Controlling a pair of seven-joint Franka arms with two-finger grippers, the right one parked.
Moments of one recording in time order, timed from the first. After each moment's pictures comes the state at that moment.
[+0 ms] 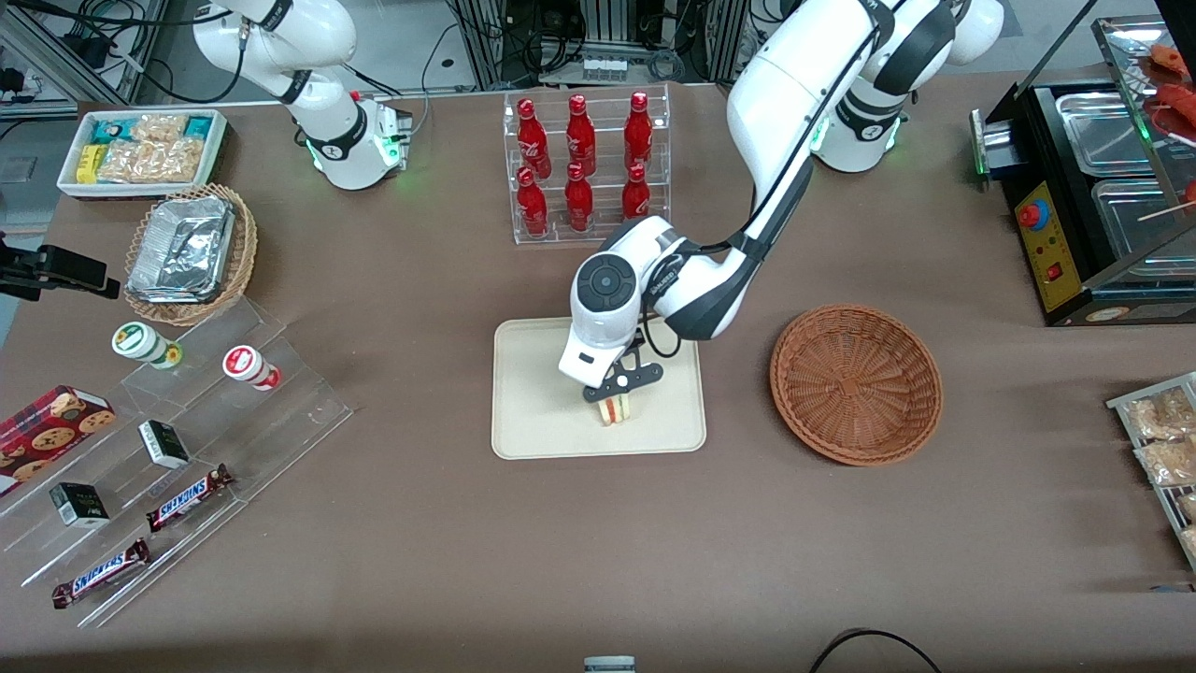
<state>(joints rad) -0.67 0.78 -0.15 -1.37 0.01 2.12 -1.12</state>
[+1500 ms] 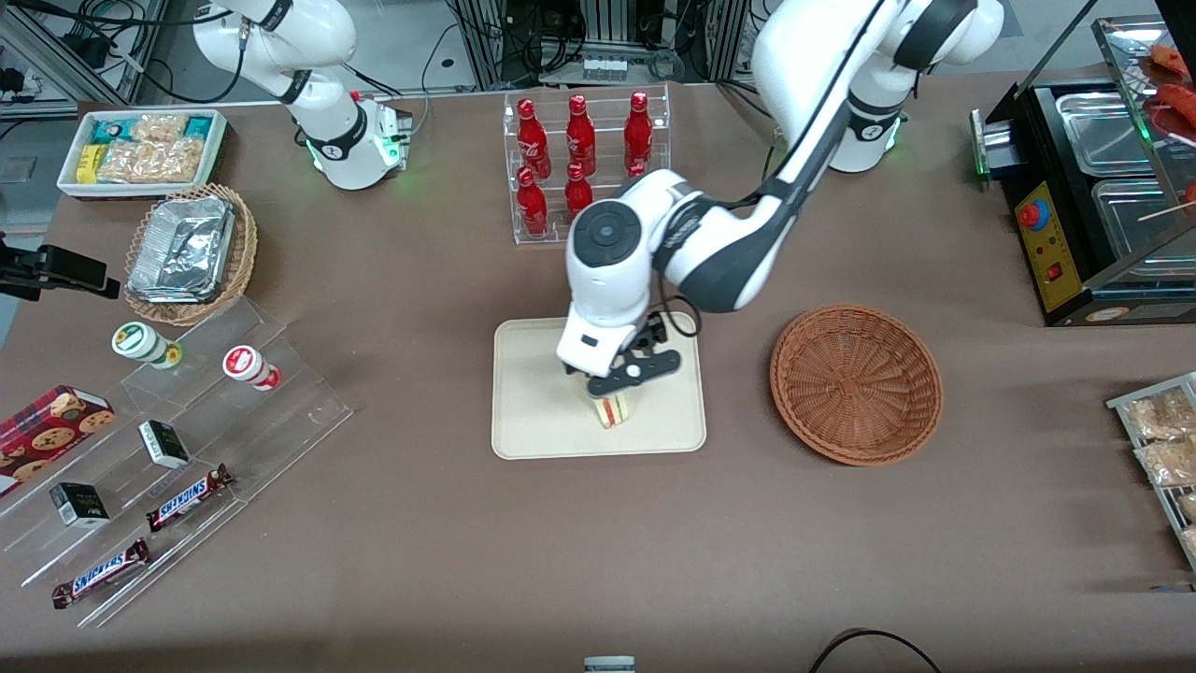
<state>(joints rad) -0.64 0.65 -0.11 -1.24 0.10 1.92 -1.11</state>
